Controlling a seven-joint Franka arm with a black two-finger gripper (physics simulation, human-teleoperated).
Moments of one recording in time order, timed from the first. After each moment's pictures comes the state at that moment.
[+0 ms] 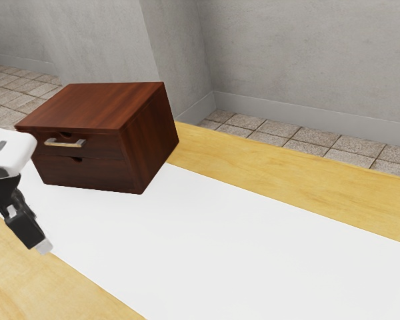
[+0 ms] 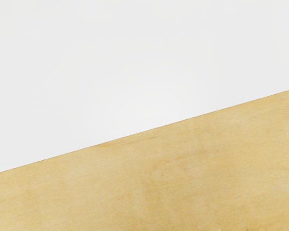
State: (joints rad) arm 0.01 -0.78 0.13 -2.26 0.10 1.66 0.53
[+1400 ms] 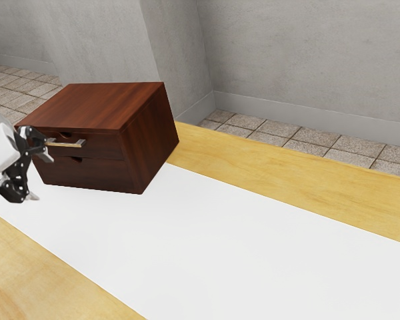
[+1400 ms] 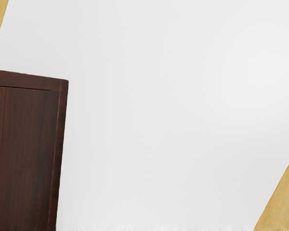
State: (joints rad) arm -0.33 -0.55 0.70 -2.16 0.45 2.12 1.34
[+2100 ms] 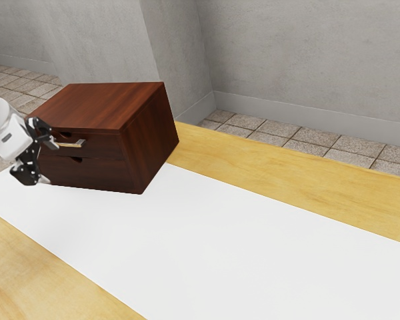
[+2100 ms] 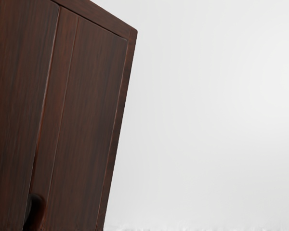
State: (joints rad) arm -0.75 -0.45 1.19 -1.98 0.50 2.24 1.34
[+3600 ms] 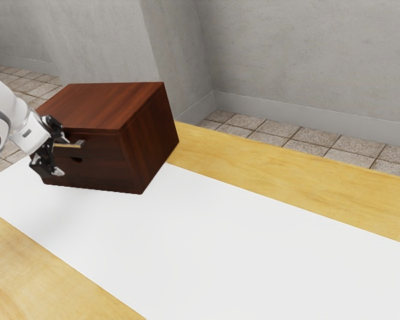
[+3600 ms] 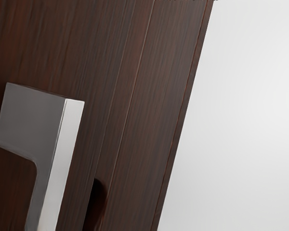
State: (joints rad) arm -1.28 -0.44 1.75 -1.78 0.49 2.31 1.34
